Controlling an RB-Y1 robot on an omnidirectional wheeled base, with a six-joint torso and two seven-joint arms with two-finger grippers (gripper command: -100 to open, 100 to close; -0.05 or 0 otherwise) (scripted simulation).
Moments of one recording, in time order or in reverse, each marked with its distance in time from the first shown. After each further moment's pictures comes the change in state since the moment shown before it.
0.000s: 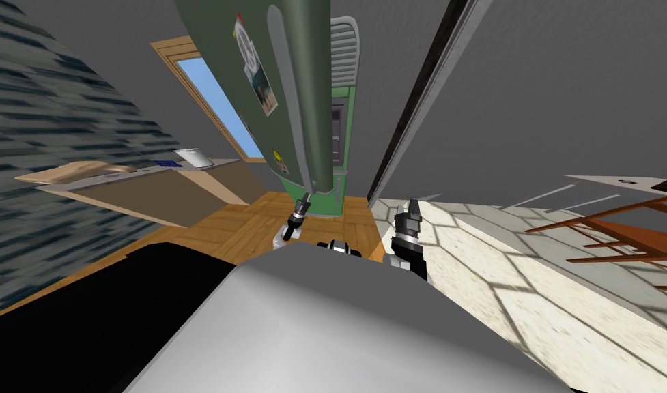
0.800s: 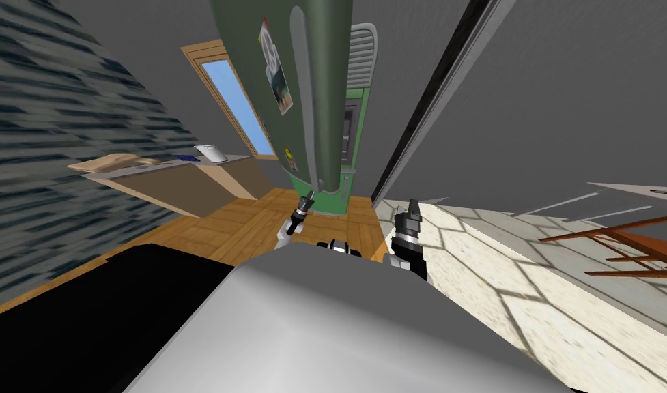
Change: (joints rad) left arm -0.124 -0.023 0.066 0.099 -0.170 -0.083 0.194; right arm 0.000 0.000 0.000 0.000 0.000 0.000 0.000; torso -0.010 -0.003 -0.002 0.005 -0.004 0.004
